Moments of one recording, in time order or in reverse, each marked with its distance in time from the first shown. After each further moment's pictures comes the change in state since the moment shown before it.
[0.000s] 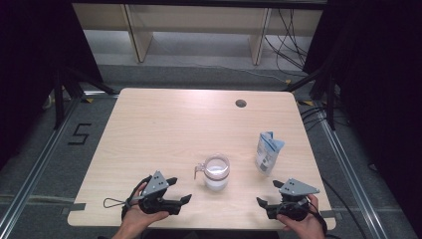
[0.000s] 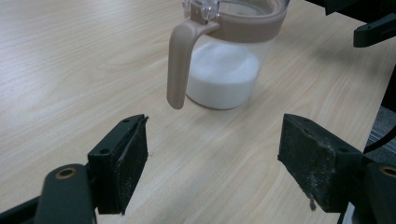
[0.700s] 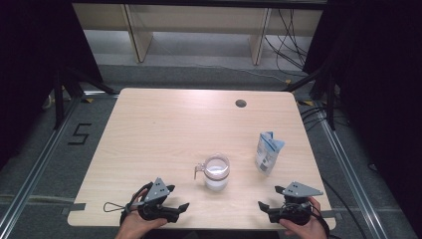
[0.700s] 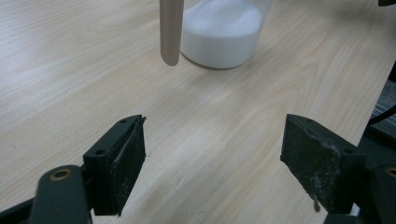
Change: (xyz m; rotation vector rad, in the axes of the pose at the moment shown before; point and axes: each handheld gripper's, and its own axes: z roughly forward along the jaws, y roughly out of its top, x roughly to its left) left arm -0.005 -0.018 0.001 0.073 0.007 0.004; right arm 0.001 -0.011 -0.004 0.025 0.033 0.120
